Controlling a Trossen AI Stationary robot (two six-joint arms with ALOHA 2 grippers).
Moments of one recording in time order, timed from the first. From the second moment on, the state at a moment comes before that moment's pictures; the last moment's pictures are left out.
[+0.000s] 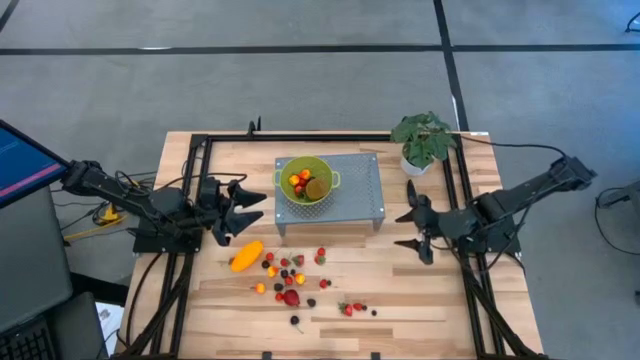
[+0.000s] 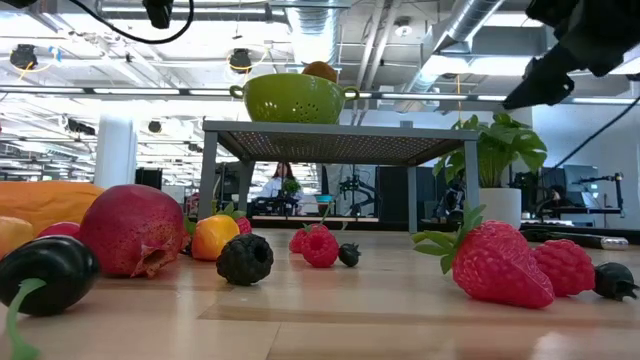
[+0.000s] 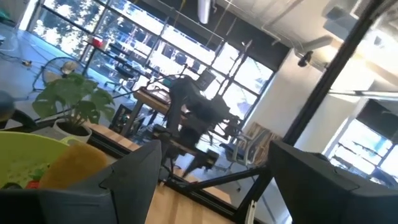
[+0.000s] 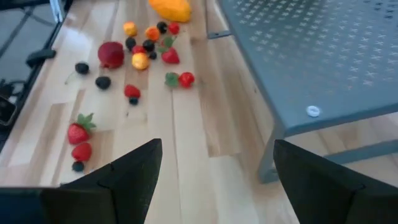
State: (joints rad) left arm -0.35 0.73 0.47 0.50 -0.47 -0.42; right arm 0.43 0.72 0.52 -0.44 0.40 0.40
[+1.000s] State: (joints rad) left arm -0.56 1.05 0.47 0.26 -0.38 -0.04; right arm 0.40 0.70 0.52 -0.42 0.39 0.42
